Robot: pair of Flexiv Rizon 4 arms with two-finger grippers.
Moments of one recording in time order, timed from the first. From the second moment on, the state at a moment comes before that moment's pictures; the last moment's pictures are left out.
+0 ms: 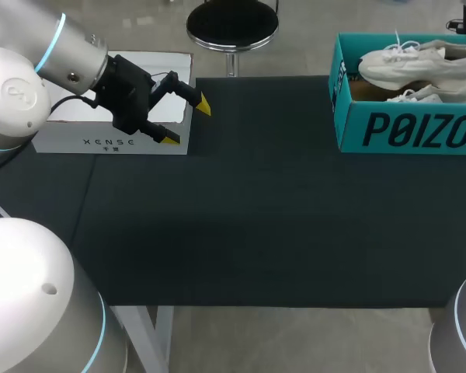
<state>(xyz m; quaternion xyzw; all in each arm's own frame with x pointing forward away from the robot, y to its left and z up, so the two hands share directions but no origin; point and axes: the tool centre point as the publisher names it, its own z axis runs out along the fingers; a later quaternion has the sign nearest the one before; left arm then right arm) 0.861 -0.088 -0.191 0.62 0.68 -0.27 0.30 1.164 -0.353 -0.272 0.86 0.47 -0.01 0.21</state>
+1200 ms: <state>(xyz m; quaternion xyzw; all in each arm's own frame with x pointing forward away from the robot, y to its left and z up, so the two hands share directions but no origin) 0.861 -0.088 -0.191 0.62 0.68 -0.27 0.30 1.178 -0.357 -0.288 0.87 0.44 -0.03 0.21</state>
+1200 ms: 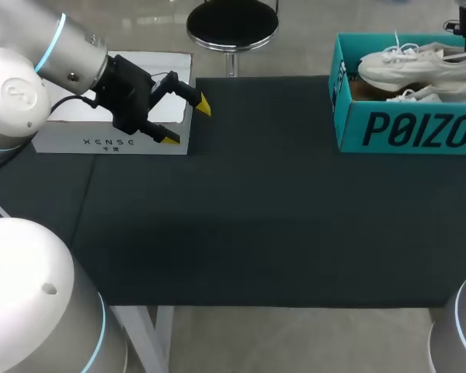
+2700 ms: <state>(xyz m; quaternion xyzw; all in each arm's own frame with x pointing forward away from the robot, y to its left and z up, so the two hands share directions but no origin) 0.861 -0.088 -0.191 0.62 0.67 -0.27 0.30 1.183 -0.374 -0.352 0.87 0.45 -0.06 0.21</state>
